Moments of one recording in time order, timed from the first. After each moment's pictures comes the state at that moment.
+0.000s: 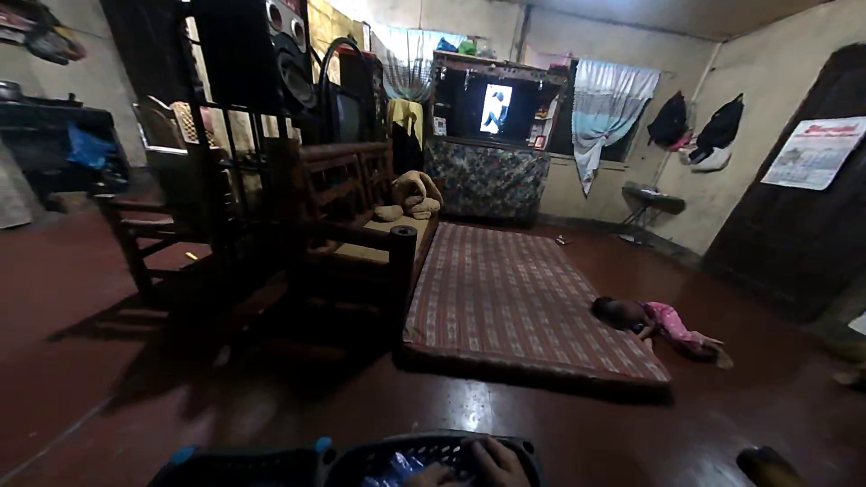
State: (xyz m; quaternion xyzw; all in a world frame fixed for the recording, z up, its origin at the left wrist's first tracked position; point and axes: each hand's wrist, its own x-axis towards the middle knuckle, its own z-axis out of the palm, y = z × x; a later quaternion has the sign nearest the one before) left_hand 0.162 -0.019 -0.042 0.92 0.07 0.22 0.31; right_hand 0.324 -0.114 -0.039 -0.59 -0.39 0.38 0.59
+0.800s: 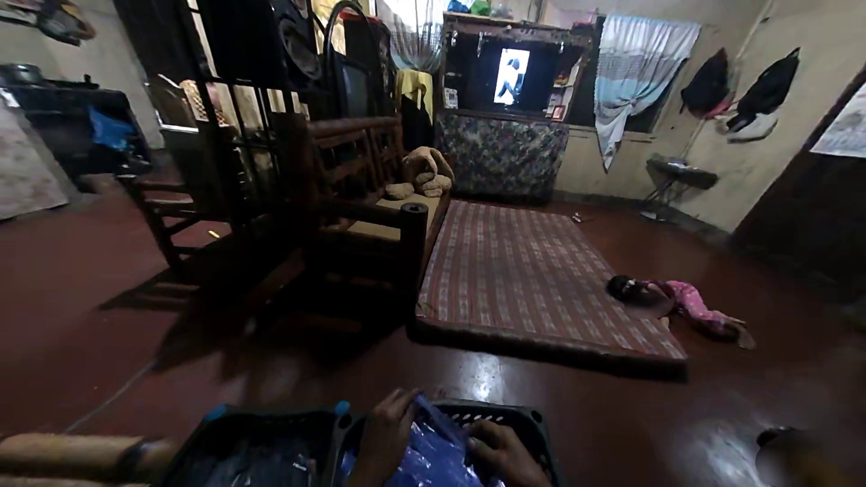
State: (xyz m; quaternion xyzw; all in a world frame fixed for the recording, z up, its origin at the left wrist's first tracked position) left_hand 0.143 0.026 -0.058 0.83 0.32 0.38 0.26; right_hand 0.327 -0.111 -0.044 -0.61 -0.47 0.46 0.45
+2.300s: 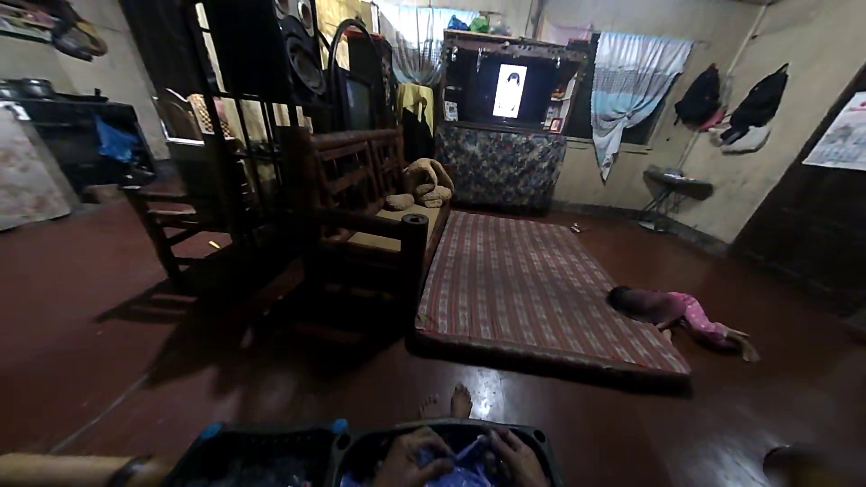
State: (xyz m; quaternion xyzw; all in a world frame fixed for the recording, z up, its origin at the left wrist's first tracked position) left_hand 0.143 0.014 -0.046 0.77 0.16 0.28 0.56; right_hand 0.311 -0.105 -0.033 -0.56 -0.17 0.45 0.67
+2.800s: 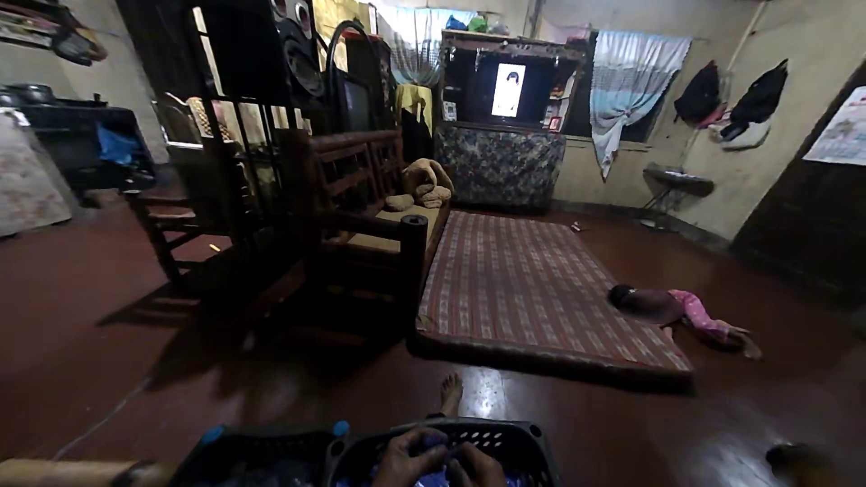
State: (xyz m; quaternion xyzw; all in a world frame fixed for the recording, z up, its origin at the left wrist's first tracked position) left_hand 0.148 0.003 -0.043 0.61 0.29 0.29 0.67; right_hand 0.282 -0.100 -0.038 -0.69 -0.51 0.30 0.42
